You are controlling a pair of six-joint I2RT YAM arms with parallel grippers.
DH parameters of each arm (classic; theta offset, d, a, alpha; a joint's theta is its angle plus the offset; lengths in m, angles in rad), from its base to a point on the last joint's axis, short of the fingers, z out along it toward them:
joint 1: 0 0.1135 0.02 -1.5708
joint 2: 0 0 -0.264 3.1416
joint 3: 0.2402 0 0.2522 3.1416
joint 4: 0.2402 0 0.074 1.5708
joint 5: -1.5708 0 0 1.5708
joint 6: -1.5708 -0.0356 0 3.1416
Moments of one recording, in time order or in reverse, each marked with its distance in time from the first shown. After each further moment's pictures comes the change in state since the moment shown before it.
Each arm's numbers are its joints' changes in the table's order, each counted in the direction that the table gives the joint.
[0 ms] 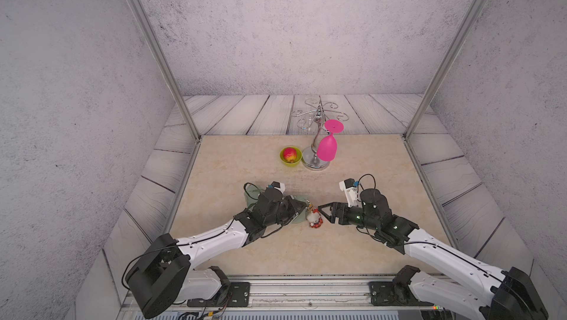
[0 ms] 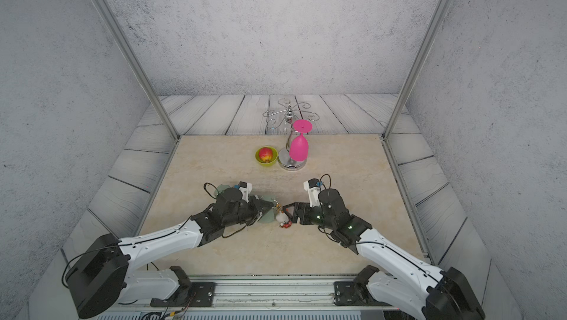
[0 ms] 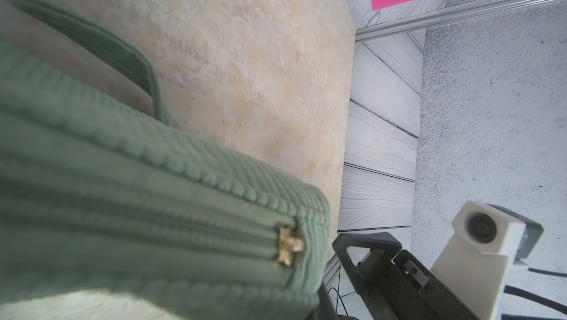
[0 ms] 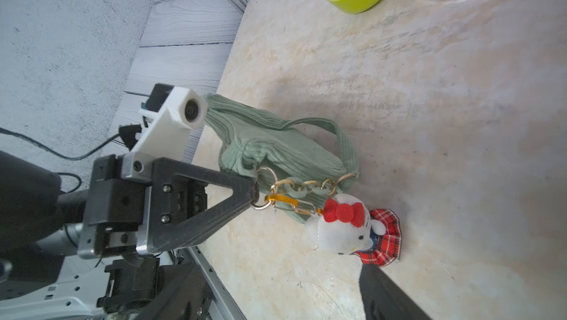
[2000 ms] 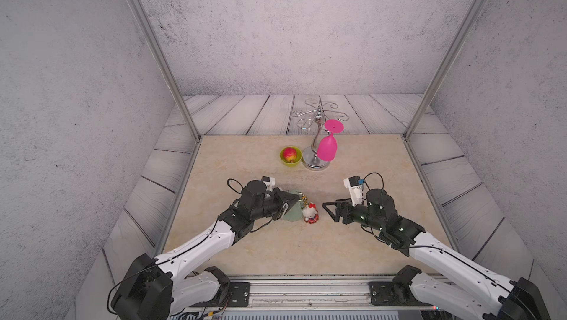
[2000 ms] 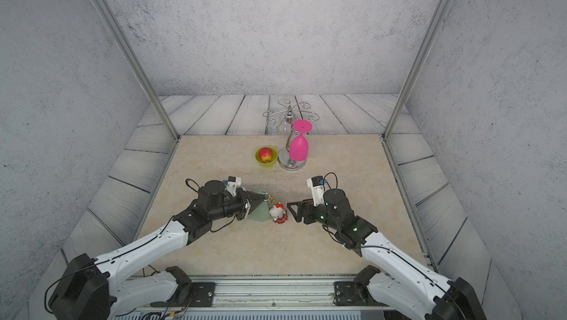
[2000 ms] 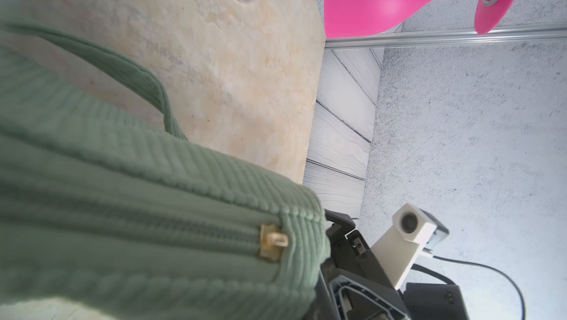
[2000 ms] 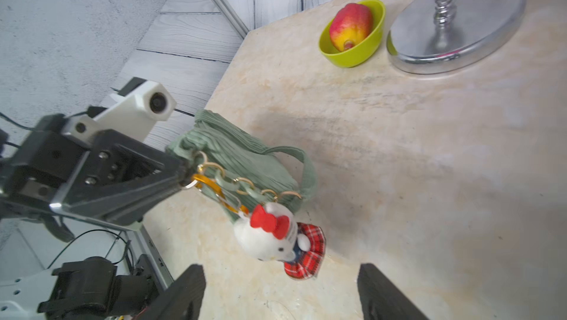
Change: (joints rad) left arm 0.142 -0.140 0.031 0.088 -0.171 0.110; right arm -0.019 -0.092 -0.037 0.015 -0.113 0.202
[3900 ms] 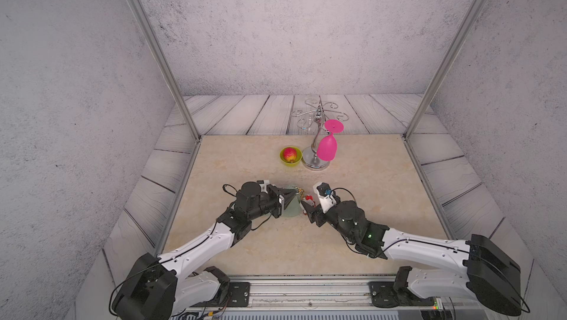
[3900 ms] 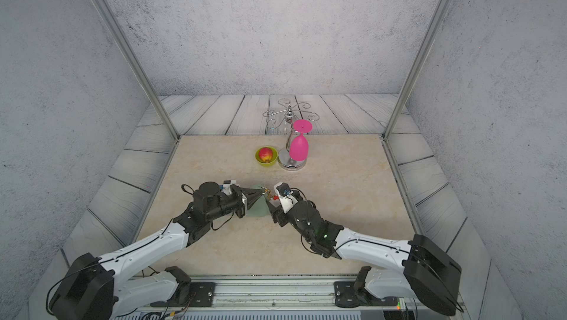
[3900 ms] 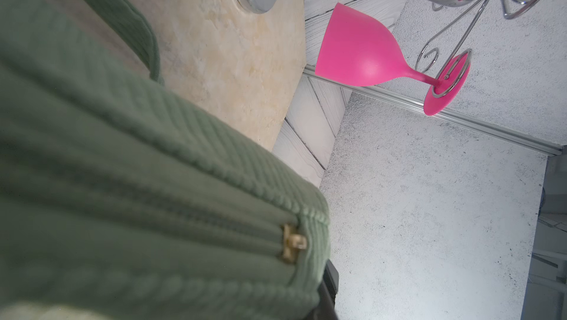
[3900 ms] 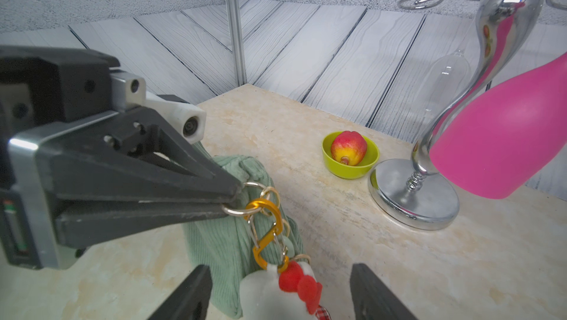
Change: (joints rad) left arm 0.045 0.011 -0.069 -0.192 -0.006 0.315; right arm 0.375 0.324 0.066 -0.464 -0.544 0.462
